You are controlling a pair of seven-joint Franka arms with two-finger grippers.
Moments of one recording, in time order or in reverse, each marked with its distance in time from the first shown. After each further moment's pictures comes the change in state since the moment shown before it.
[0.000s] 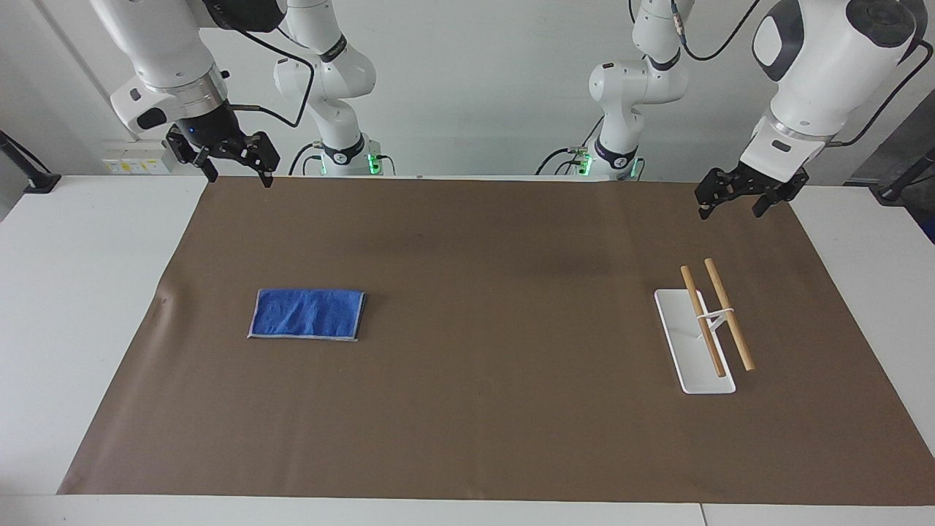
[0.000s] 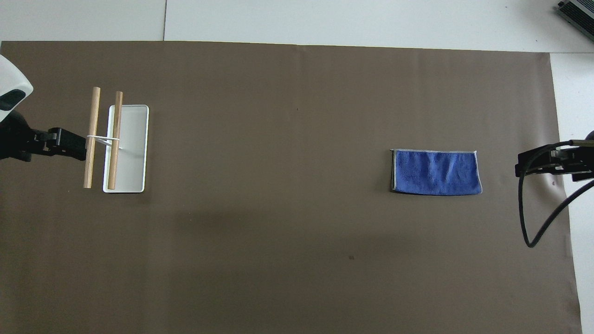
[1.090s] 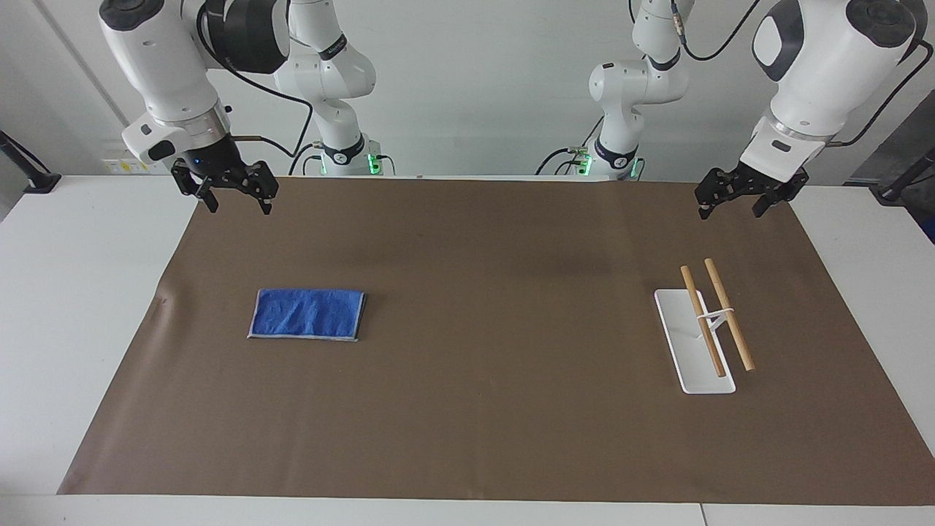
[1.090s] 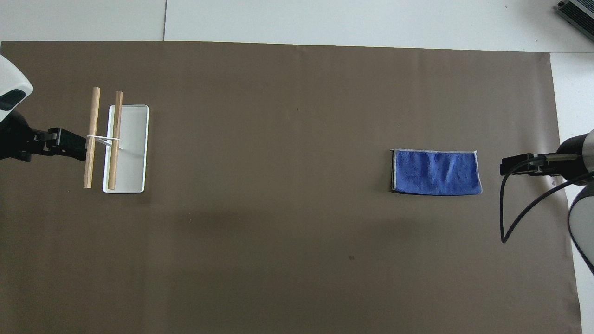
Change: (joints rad) left arm 0.000 0.000 0.000 0.000 0.000 0.000 0.000; right arm -0.030 -0.071 -0.006 -0.320 0.000 0.359 -0.096
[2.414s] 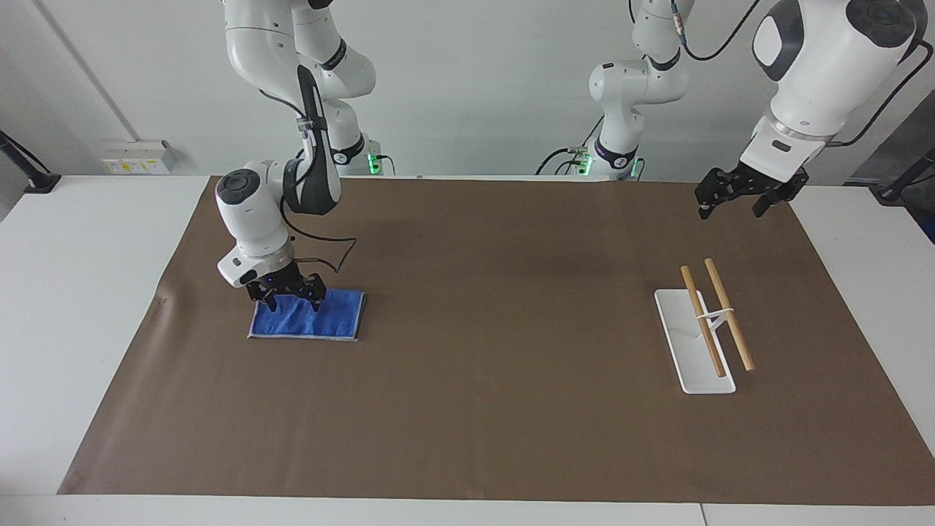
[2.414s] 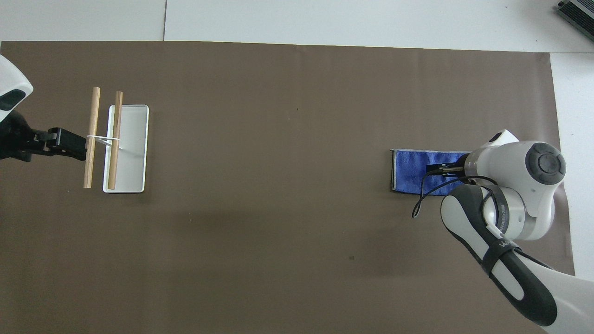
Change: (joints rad) left arm 0.000 0.000 0.000 0.000 0.000 0.000 0.000; right arm 0.017 0.301 0.004 -0.330 0.066 0.701 -0.042
